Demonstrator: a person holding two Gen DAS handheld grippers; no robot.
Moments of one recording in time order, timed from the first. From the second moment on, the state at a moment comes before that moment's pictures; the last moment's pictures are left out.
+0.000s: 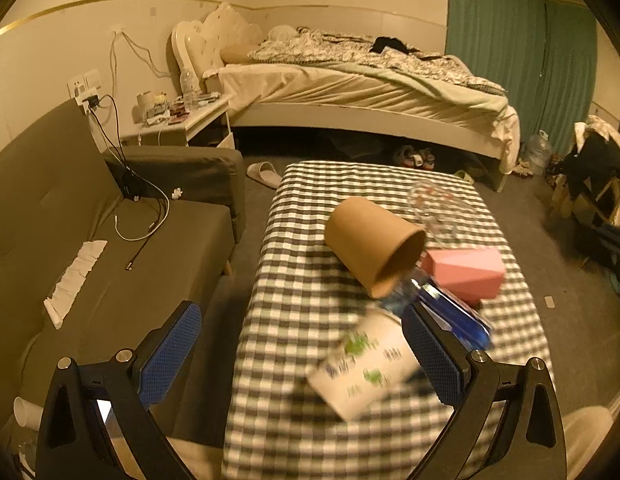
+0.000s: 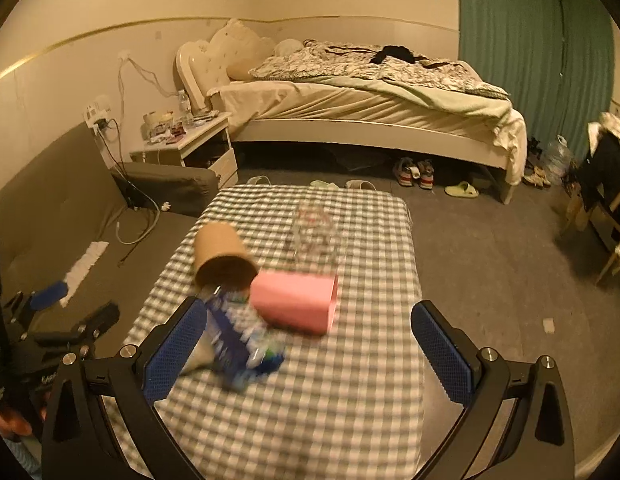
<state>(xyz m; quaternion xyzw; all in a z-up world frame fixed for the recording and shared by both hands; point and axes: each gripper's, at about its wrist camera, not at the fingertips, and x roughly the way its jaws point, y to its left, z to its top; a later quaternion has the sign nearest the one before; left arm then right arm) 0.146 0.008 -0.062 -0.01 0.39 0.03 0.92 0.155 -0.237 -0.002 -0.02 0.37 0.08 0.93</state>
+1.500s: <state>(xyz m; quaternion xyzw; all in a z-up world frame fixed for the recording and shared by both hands) 0.129 0.009 0.018 0.00 0.34 0.03 0.94 0.201 -0.219 0.041 -0.06 0.42 0.09 0.90</state>
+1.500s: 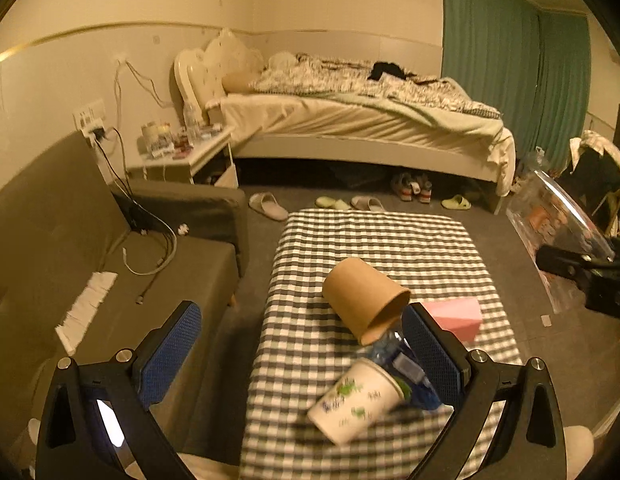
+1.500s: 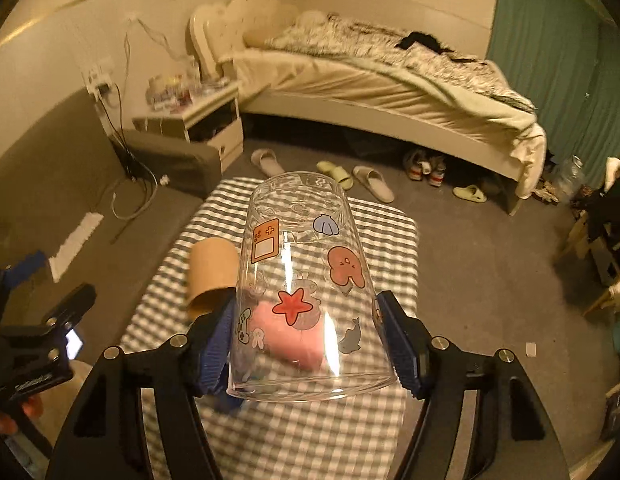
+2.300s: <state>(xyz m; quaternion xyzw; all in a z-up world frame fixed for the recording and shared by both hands) 0.022 0.036 -0.069 0.00 0.39 0.04 0.92 0.064 -0.181 -0.111 0.01 0.54 0.06 0.84</state>
